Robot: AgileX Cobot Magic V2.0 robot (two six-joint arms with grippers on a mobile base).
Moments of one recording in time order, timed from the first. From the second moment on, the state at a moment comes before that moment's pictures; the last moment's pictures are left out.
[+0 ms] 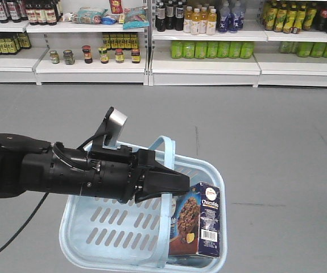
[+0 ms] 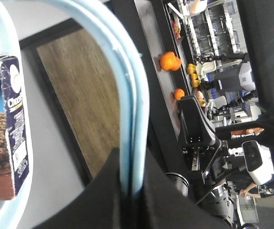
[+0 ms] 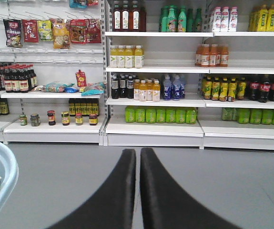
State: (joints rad) left arm -0.44 1.59 -0.91 -1.66 0.97 0.87; right arm 0.02 -0.01 0.03 -0.12 0.05 0.12
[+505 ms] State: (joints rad) left arm -0.44 1.59 -0.91 -1.66 0.97 0.87; right arm 0.02 -0.01 0.03 -0.12 0.05 0.12
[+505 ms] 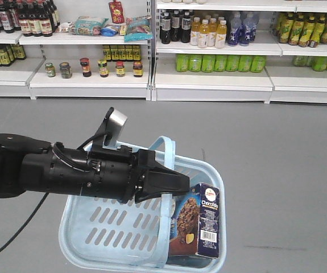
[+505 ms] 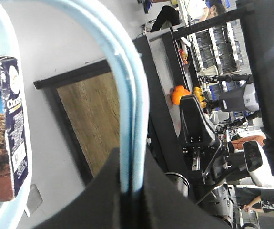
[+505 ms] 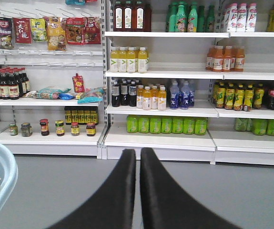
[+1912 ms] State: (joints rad) left arm -0.44 1.59 -0.91 -1.66 0.97 0.87; right arm 0.02 -0.01 0.03 -0.12 0.05 0.12
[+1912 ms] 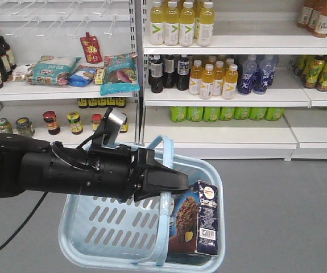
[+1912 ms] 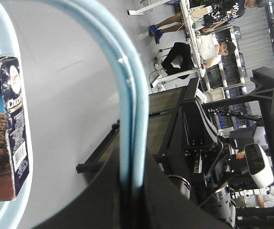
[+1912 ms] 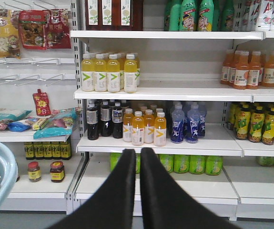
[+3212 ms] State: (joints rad) left arm -0.44 1.59 -0.91 -1.66 0.96 0.87; right arm 0.02 -0.01 0.03 -0.12 0.05 0.12
